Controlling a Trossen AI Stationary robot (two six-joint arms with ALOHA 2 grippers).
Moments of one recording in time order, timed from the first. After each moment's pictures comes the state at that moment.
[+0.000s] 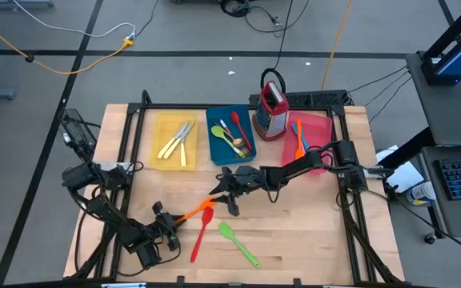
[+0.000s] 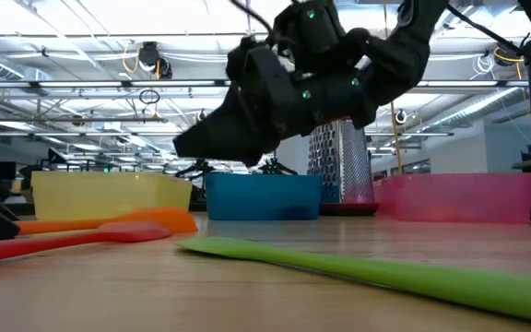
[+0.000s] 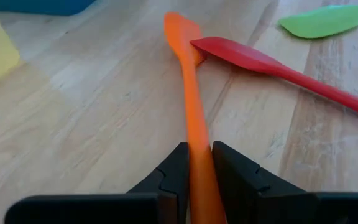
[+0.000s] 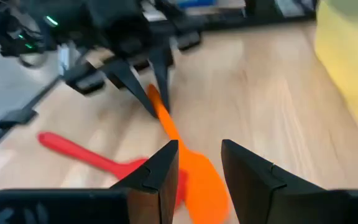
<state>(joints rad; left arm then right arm) -0.99 1.89 0.71 -0.30 -0.95 -1.39 0.07 2.06 1.06 0.67 -0.19 0.14</state>
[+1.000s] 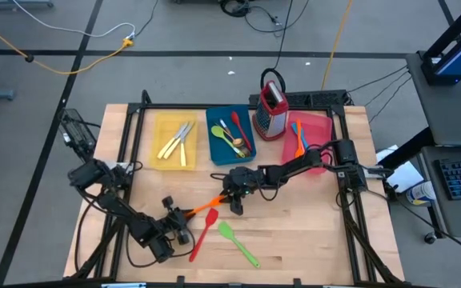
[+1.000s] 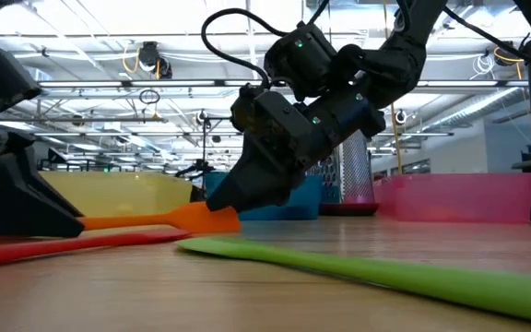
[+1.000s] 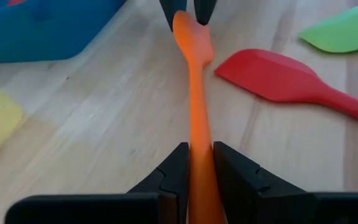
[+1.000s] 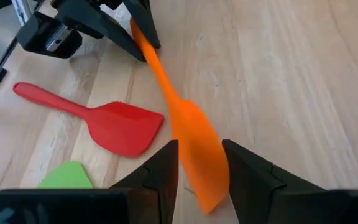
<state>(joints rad) -0.85 1.89 0.71 -0.23 -0.98 -1.07 0.05 2.06 1.06 0.41 -0.21 0.28</state>
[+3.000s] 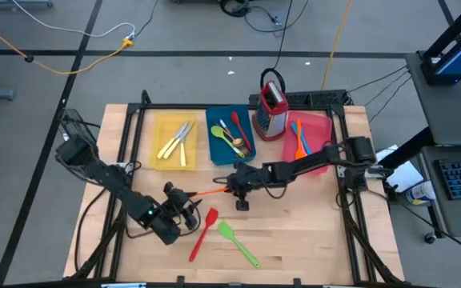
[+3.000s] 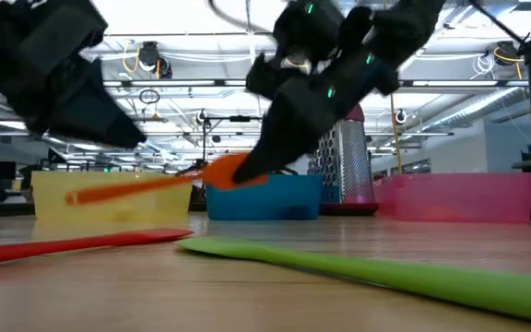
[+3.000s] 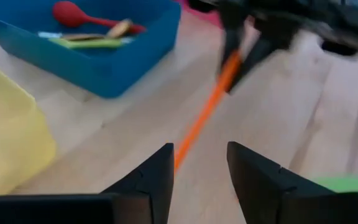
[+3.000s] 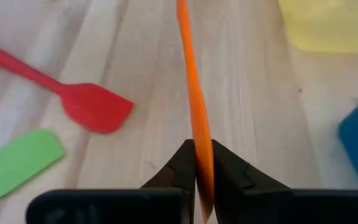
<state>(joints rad) -0.67 1.56 0.70 -0.18 -0.98 -1.07 0.09 1.89 1.06 0.16 -0.01 0.03</state>
